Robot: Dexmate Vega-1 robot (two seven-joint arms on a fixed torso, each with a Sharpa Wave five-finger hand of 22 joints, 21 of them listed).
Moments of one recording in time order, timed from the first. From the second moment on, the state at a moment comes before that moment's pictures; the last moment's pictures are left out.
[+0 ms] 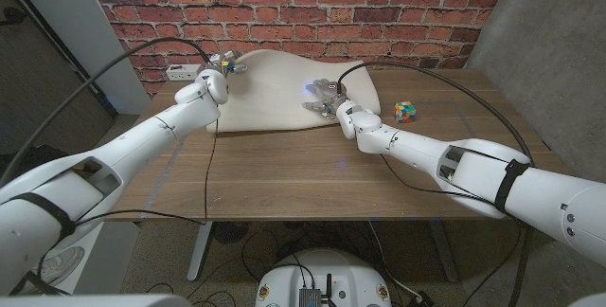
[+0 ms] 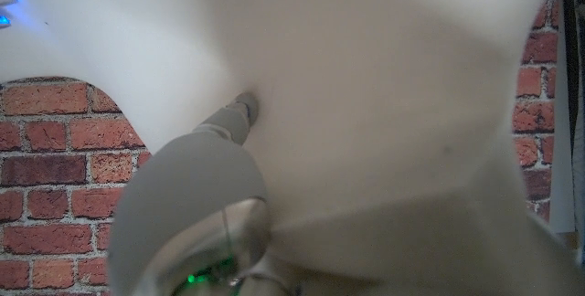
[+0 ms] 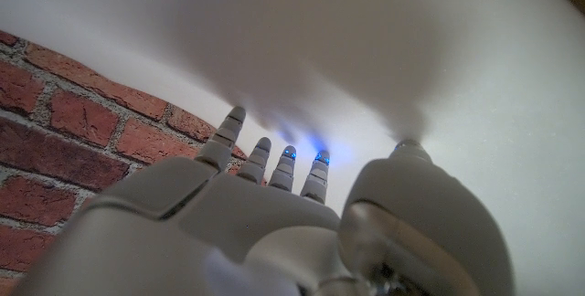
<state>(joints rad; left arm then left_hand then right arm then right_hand) 0.37 0.70 0.76 -1.50 0.31 0.59 0.22 0.82 0.08 0.55 -0.04 0.17 0.29 -0.05 0.17 0.27 0.40 -0.09 0.18 0.35 0.39 -0.04 0.18 0.20 0.13 0.10 0.88 0.17 -0.19 -0.20 -1.20 -0.86 -0.66 -0.33 -0.19 0.61 0.13 -0.09 0.09 0.37 0.15 -0.22 0.19 0.19 0.02 -0.08 0.19 0.19 0.01 -0.03 0.19 0.21 0.21 0.15 0.19 0.17</state>
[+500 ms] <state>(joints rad) 0.46 0.69 0.74 -1.52 0.51 0.53 0.53 0.73 0.02 0.46 -0.04 0.18 0.25 -0.09 0.18 0.23 0.31 -0.10 0.18 0.32 0.31 -0.04 0.18 0.18 0.09 0.09 0.82 0.17 -0.13 -0.12 -1.26 -0.69 -0.62 -0.32 -0.19 0.61 0.13 -0.09 0.09 0.37 0.16 -0.22 0.19 0.19 0.02 -0.08 0.19 0.19 0.01 -0.03 0.19 0.20 0.21 0.15 0.19 0.17</state>
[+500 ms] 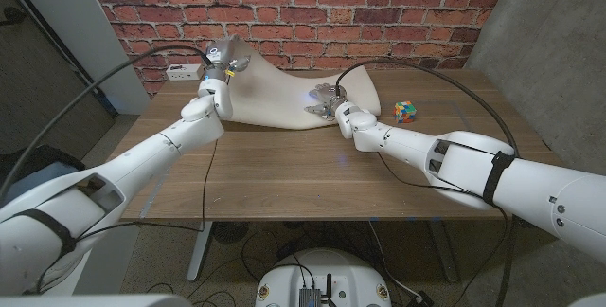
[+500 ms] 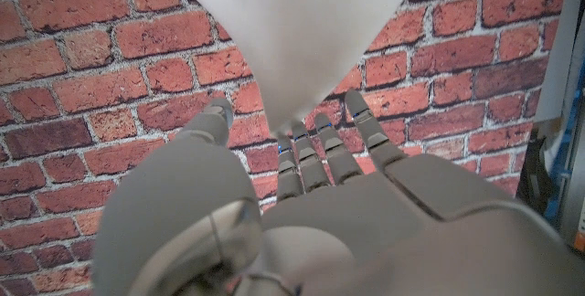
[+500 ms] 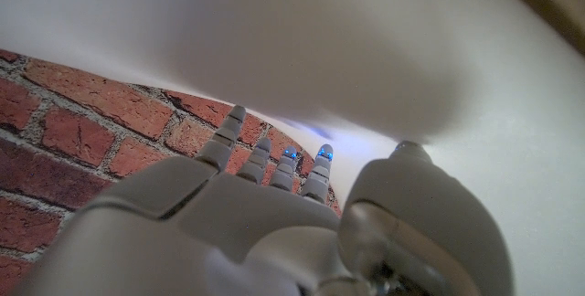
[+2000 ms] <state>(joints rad) 0.54 0.72 0.69 -1.63 0.42 0.56 0.17 0.49 0.19 0.43 0.09 0.19 0.12 -0.08 0.18 0.18 0.12 -0.05 0.18 0.20 0.14 -0.01 0.17 0.18 0.00 0.08 0.64 0.17 -0.09 -0.07 -1.34 -0.60 -0.55 -0.29 -0.22 0.61 0.13 -0.09 0.09 0.36 0.16 -0.22 0.19 0.19 0.02 -0.07 0.19 0.19 0.00 -0.02 0.19 0.20 0.20 0.14 0.19 0.17</state>
